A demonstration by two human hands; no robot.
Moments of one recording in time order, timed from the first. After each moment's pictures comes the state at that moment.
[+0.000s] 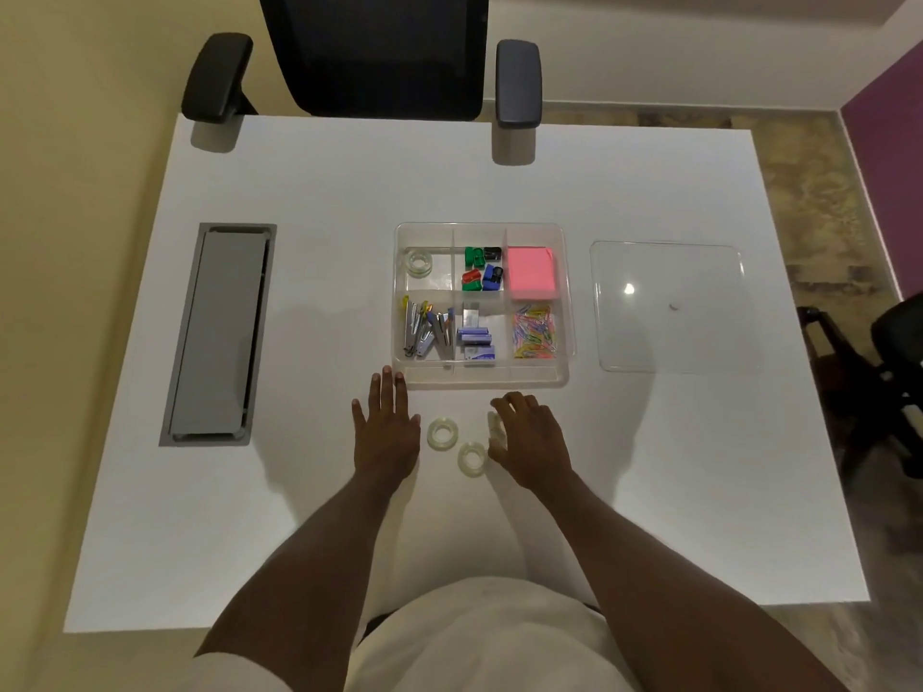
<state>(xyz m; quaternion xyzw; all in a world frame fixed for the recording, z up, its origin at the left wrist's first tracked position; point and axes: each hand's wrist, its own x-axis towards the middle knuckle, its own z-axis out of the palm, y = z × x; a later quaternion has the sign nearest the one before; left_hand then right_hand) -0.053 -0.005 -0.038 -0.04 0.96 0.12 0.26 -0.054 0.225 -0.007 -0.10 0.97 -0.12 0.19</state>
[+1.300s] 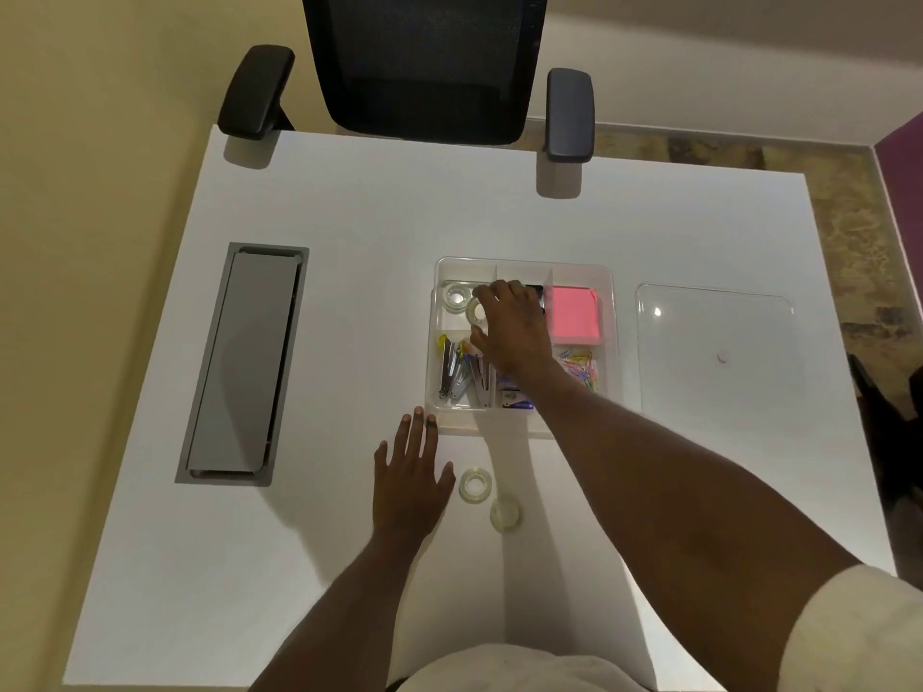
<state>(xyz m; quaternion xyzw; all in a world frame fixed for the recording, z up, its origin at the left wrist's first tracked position) -0.053 -0.026 -0.068 -0.03 0.97 0.13 0.20 -0.270 0.125 0.021 -0.16 0.98 -0.07 0.02</state>
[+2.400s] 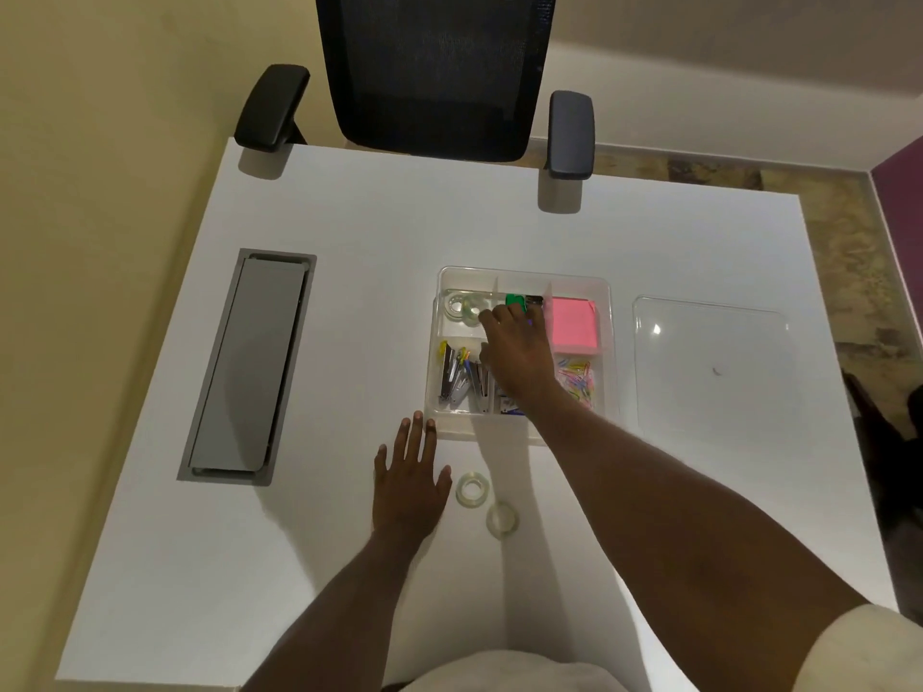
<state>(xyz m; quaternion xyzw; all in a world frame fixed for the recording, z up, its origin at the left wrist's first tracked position) -0.050 -0.021 -0.061 -0.04 0.97 0.13 0.22 -0.244 0.131 0.029 -0.17 0.98 -0.01 0.03</state>
